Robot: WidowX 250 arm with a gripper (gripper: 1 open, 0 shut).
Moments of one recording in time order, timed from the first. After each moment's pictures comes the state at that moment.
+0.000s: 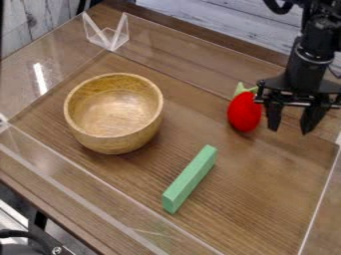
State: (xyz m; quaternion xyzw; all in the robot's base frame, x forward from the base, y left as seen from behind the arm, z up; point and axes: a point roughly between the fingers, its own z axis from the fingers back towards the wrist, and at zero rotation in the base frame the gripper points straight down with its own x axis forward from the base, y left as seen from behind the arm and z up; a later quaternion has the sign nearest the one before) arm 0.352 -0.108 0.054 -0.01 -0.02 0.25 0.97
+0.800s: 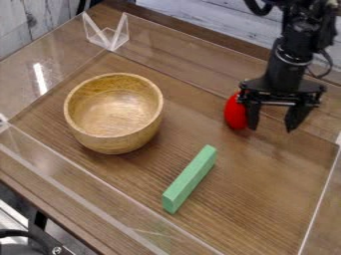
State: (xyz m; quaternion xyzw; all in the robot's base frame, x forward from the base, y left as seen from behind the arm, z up) arm 0.354 -0.072 0.045 0.00 -0.02 0.30 0.95
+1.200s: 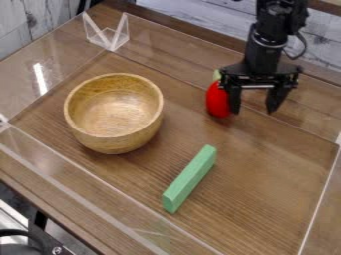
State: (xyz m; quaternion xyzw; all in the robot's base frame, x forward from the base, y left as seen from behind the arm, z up) arm 0.365 -0.039 0.049 -0.01 -0.04 0.35 0.94
